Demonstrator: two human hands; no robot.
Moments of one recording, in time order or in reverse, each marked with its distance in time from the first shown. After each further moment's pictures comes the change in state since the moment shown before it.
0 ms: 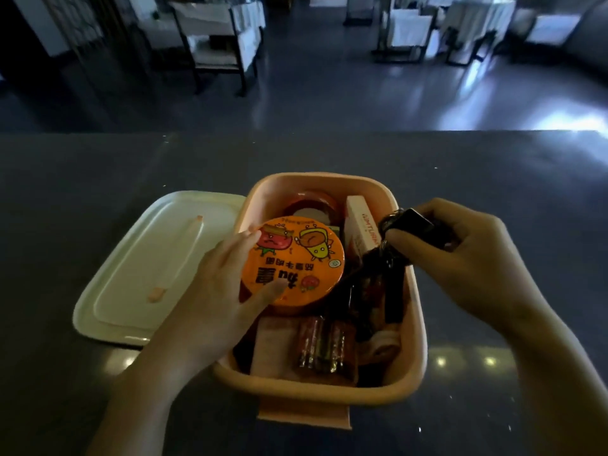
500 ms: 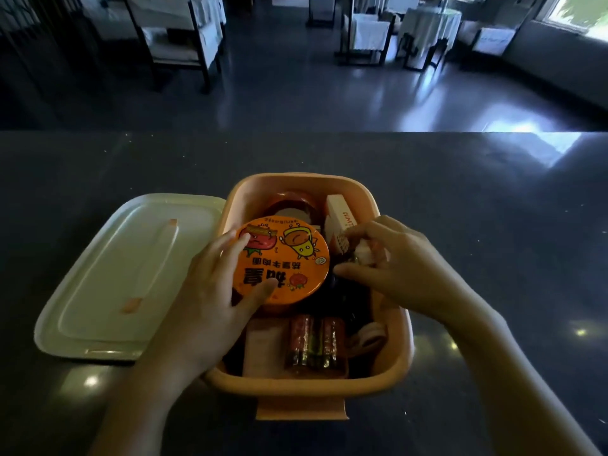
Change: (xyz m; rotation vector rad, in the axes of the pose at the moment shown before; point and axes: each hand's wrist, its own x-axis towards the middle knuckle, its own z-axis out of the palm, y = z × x) left_hand 0.000 -0.010 0.009 -0.093 0.068 0.095; right_hand 0.003 0.014 0.030 -0.453 -0.257 0.155
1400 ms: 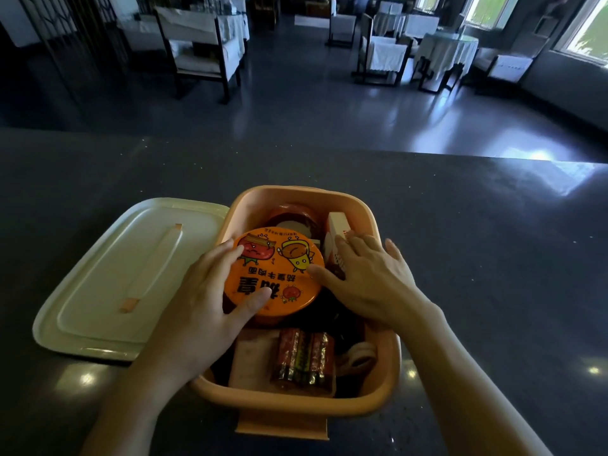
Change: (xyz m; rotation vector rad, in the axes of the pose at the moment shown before) left_hand -0.001 0.006 0.004 -0.081 0.051 -0.062; right_hand 0.033 0.014 0.033 -0.379 -0.094 0.059
